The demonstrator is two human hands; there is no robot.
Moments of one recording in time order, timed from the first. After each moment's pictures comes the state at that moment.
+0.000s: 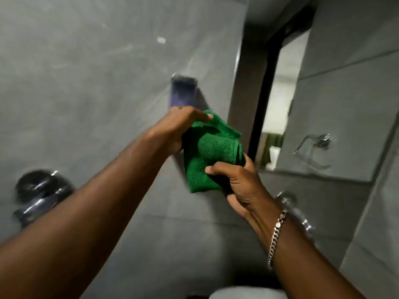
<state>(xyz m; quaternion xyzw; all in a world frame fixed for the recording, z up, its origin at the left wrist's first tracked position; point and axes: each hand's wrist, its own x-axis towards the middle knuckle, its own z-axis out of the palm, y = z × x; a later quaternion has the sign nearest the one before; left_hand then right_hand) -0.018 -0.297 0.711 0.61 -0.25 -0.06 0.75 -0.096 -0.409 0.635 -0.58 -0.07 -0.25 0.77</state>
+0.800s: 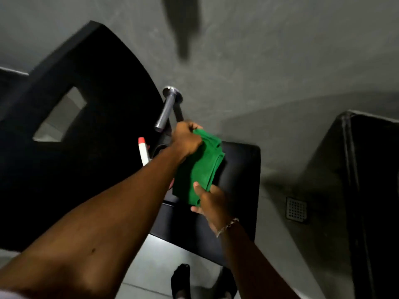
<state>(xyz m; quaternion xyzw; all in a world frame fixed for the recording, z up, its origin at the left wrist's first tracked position) 0.055 -0.025 0.104 0.83 0.14 -0.15 0.52 -0.086 -0.087 0.056 -0.58 0.39 0.19 0.69</state>
